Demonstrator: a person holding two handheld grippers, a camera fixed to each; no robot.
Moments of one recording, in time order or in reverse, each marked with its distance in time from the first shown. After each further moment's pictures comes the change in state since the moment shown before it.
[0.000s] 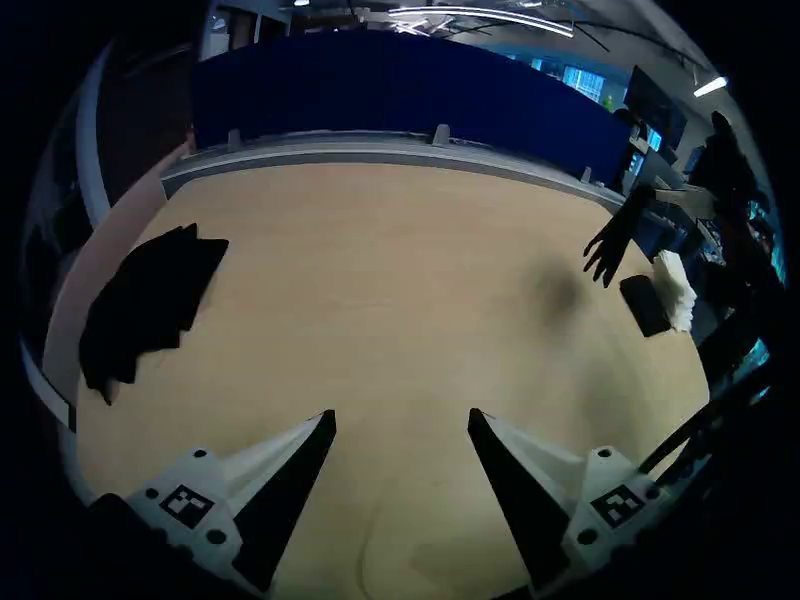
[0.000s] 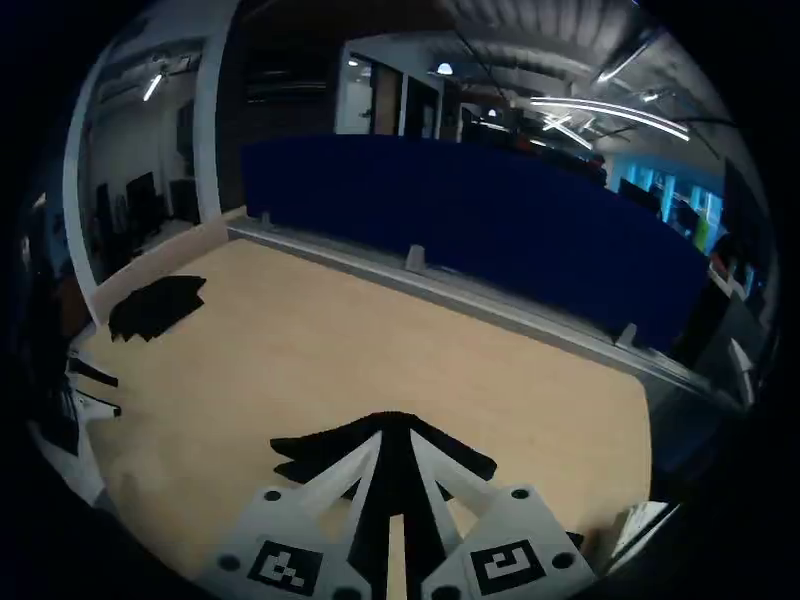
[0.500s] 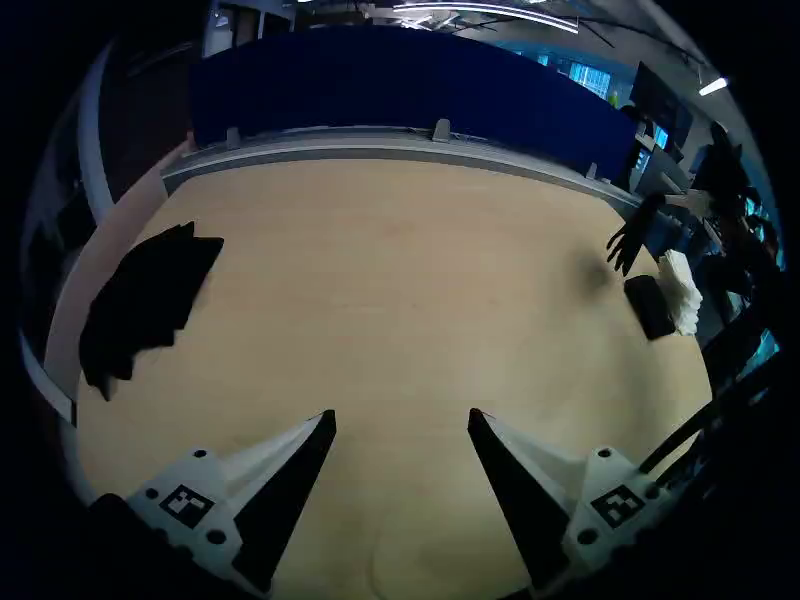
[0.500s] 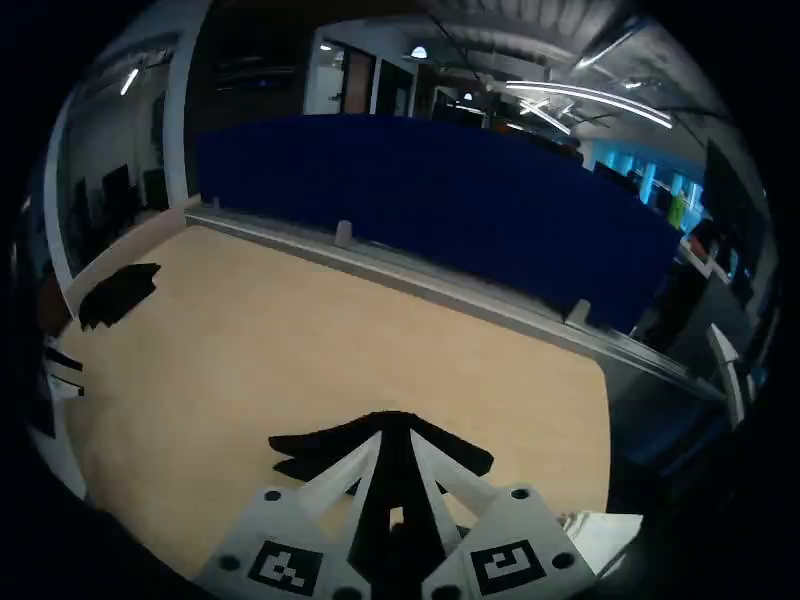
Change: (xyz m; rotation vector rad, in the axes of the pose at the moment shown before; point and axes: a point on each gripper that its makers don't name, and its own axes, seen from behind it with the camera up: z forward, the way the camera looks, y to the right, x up) left arm 0.004 0.015 0.012 0.025 -0.016 -0.005; right arm -0.032 0.121 -0.002 -0.086 -0.064 0.022
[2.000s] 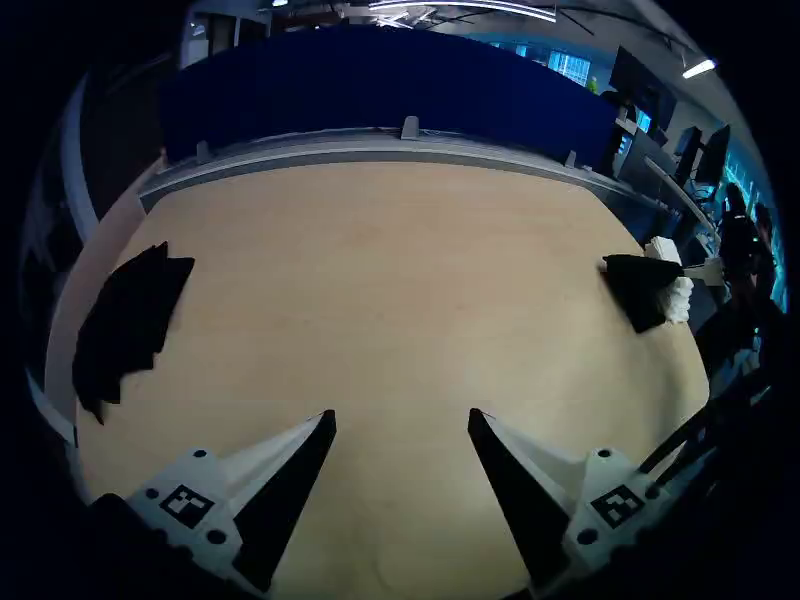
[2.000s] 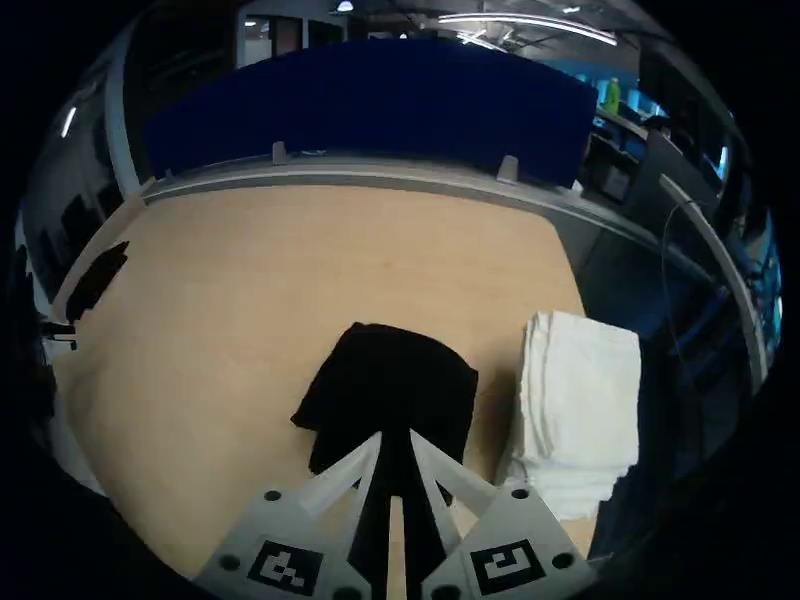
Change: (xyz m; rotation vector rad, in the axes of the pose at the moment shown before) left arm 0.015 0.033 0.007 -0.041 -0.011 0.062; right arm -0.185 0.047 -0.079 -0.078 -0.209 0.209
